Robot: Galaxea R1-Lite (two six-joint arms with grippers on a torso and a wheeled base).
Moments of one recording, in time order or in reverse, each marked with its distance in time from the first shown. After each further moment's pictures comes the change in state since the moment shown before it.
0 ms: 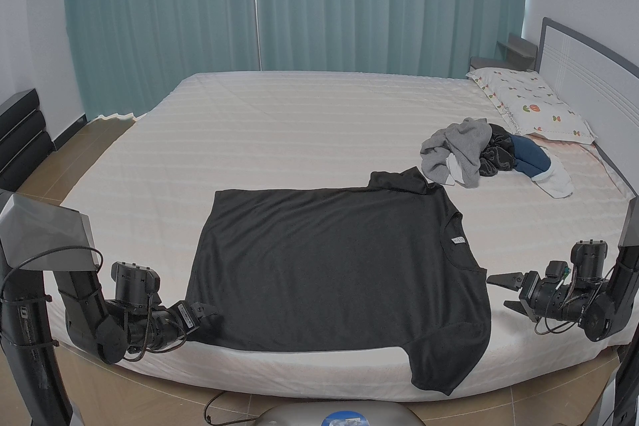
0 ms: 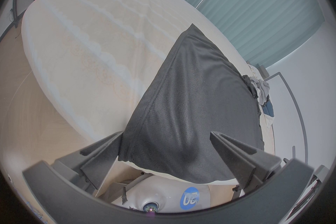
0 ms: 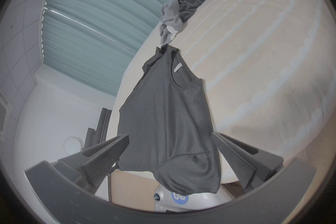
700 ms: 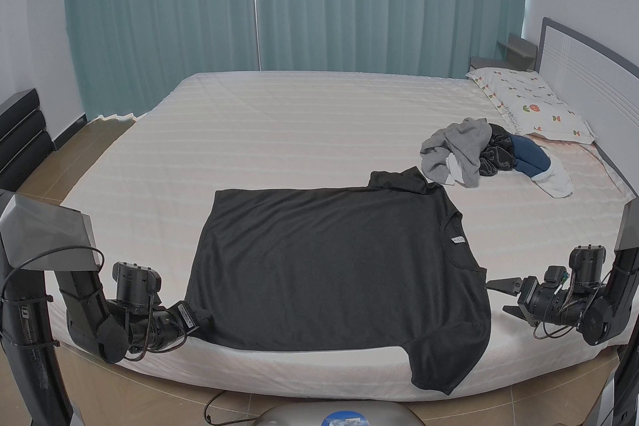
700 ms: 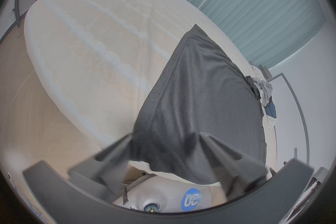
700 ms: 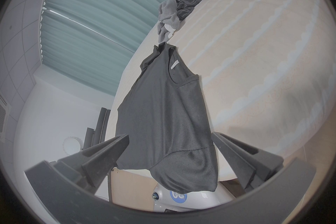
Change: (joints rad) left arm -0.001 0.003 -0.010 0.006 0.021 -0.012; right arm 0.000 0.027 0.018 -0.024 -0.001 0.000
